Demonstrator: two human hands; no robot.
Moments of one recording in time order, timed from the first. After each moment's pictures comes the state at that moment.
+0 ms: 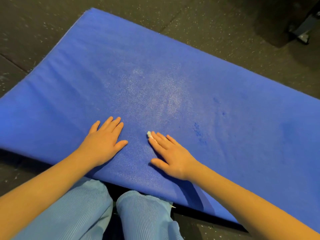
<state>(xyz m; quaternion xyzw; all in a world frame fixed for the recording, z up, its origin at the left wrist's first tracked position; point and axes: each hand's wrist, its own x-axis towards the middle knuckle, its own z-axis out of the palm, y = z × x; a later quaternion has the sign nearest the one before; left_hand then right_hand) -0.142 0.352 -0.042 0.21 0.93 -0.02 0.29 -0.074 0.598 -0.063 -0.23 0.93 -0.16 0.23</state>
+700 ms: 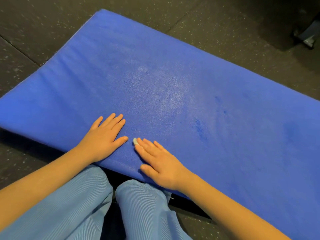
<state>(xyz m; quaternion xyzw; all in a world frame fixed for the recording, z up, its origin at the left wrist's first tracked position) -0.120 0.337 -0.055 0.21 0.95 0.05 0.24 -0.037 0.563 -0.045 -0.26 0.90 -0.24 0.24</state>
